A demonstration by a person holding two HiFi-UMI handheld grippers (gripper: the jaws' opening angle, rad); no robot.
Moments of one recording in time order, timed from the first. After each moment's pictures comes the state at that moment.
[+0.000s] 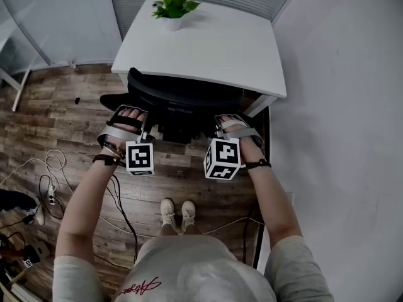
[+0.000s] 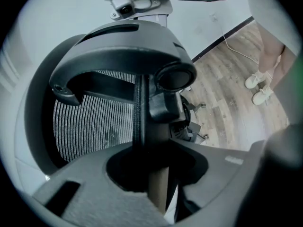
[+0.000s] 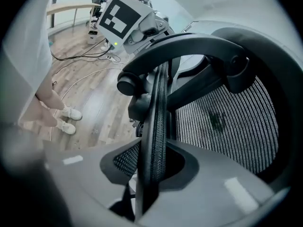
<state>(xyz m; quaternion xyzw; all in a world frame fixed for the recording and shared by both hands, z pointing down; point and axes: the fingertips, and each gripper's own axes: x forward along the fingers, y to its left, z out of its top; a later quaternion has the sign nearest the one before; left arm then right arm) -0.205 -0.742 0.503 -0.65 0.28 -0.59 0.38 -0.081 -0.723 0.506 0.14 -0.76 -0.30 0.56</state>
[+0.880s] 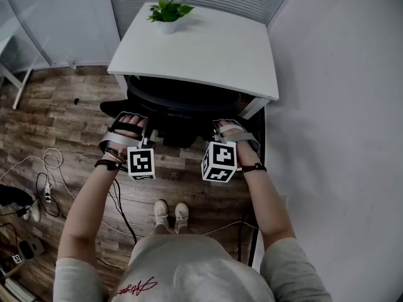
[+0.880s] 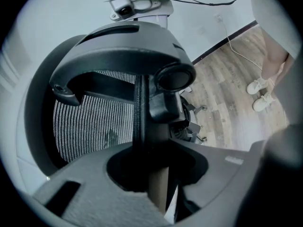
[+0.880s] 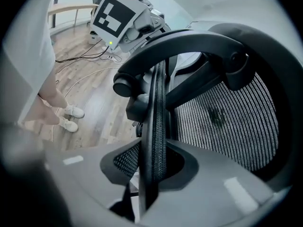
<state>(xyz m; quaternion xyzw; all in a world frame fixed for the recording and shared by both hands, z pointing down) -0.159 -0.718 0.507 -0.64 0.30 -0.60 0.37 -0.033 -0.708 0.511 0.14 -0.76 -0.30 0.56</state>
